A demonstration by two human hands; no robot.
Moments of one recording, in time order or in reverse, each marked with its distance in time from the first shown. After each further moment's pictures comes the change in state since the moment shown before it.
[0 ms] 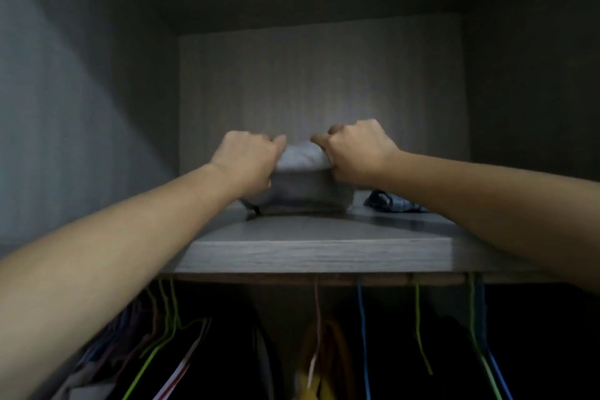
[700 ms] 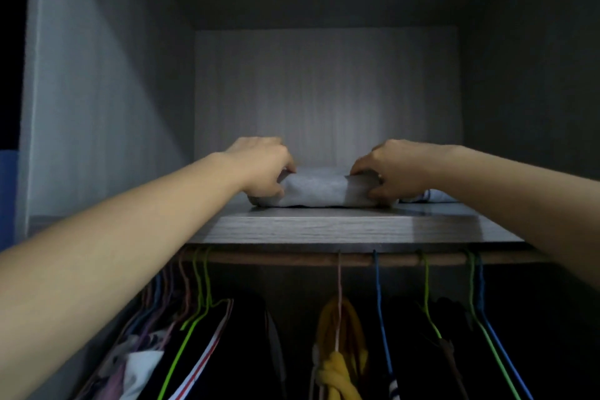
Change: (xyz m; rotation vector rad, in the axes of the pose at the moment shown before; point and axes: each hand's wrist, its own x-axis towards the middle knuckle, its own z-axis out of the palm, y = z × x) left_hand -0.051 -0.036 -0.030 -0.268 -0.299 0.145; right_hand -0.041 -0.018 -0.059 0.183 -0.543 0.003
